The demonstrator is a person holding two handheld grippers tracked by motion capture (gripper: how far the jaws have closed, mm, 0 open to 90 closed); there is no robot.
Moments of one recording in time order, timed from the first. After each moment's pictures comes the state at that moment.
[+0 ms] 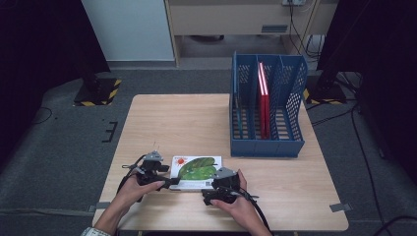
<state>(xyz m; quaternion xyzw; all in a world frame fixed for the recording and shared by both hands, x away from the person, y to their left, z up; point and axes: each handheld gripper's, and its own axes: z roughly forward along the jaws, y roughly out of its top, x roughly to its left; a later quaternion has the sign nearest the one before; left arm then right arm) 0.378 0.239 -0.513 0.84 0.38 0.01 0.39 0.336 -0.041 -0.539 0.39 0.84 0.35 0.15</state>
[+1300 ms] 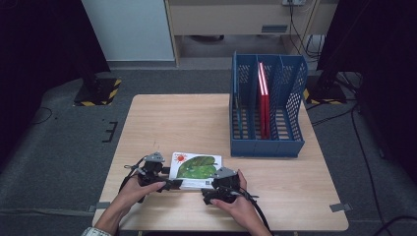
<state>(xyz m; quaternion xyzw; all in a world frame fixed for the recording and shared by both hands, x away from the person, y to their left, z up) 0.378 0.236 -0.515 0.84 0.36 -0.02 0.40 0.336 -0.041 -0.539 0.39 0.84 0.36 0.15</state>
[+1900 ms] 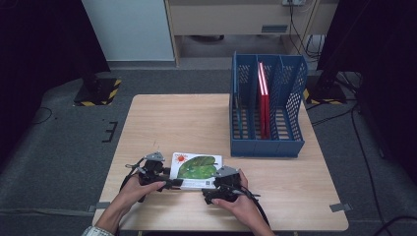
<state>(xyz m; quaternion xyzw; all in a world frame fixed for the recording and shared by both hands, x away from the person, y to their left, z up) 0.383 0.237 -0.520 0.84 0.36 -0.04 0.41 0.340 -0.047 -0.537 0.39 0.83 0.37 0.13</state>
